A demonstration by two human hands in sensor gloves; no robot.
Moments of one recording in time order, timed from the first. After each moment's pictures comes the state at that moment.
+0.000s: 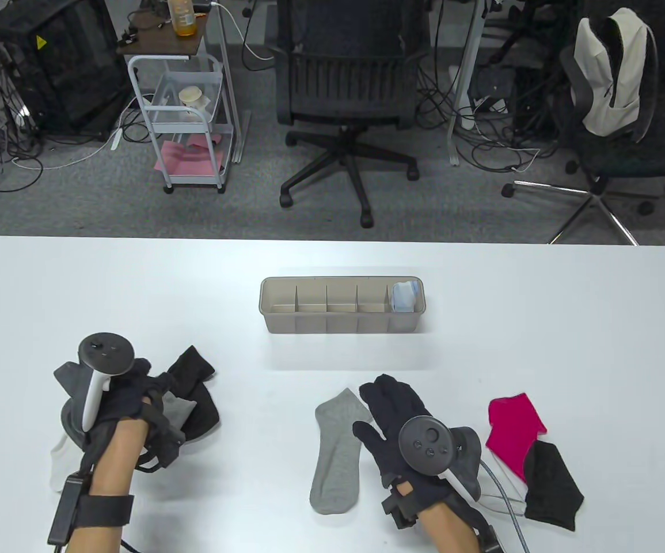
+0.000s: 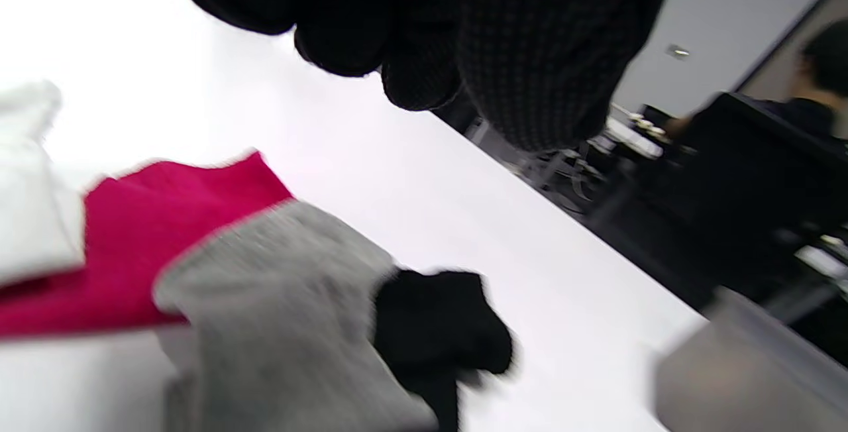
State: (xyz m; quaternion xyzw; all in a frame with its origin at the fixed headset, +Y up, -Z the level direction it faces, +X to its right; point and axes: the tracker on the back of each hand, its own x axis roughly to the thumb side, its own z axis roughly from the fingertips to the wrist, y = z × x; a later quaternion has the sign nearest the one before) left_hand -0.353 -0.682 -0.332 -0.08 0.30 0.25 0.92; right_hand 0.103 -0.701 -0.259 0.10 -0.08 0.95 0.28
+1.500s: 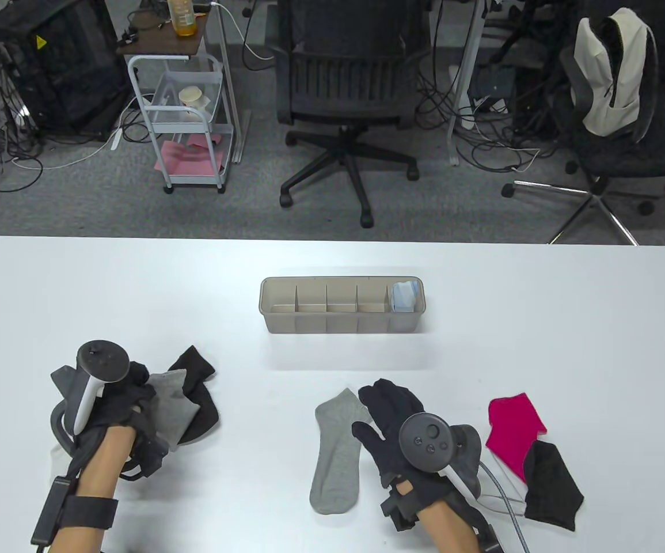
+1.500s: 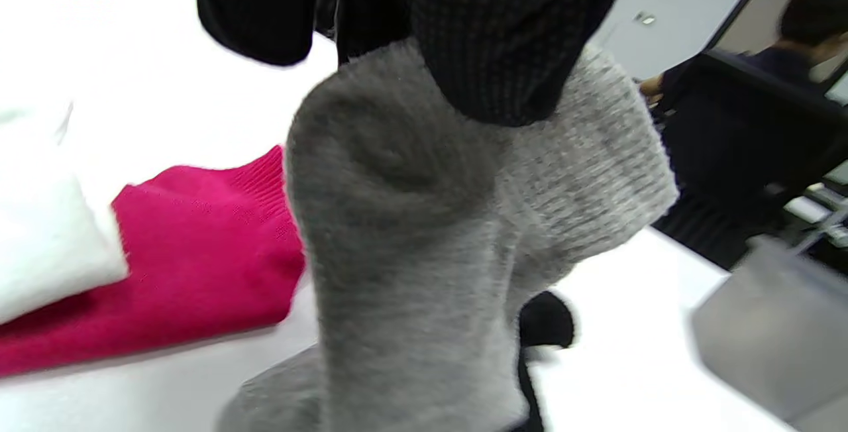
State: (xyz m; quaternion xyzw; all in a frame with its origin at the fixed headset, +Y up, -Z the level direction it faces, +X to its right) left_hand -0.346 -0.680 -0.319 -0.08 0.22 0.22 0.95; right_hand 0.103 -0.703 -0.260 0.10 -0.05 0.95 0.30
